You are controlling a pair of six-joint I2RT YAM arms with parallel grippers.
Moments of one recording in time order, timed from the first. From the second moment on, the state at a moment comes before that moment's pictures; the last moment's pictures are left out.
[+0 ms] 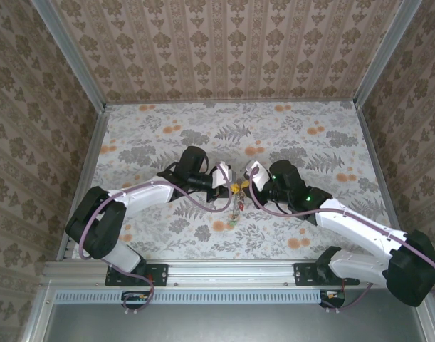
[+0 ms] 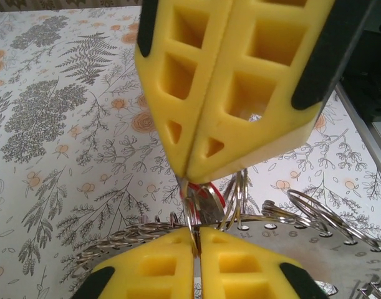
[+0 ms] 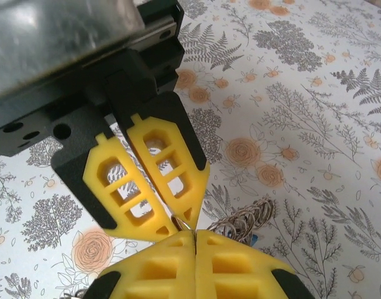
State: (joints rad) left arm -0.71 1.54 0.84 0.04 0.81 0.56; right arm 0.66 1.11 0.69 -0.15 -0.19 -0.13
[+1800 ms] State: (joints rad) left arm -0.73 1.56 0.88 0.07 0.81 0.51; right arm 0.66 1.11 0.72 -0.21 -0.19 -0.16
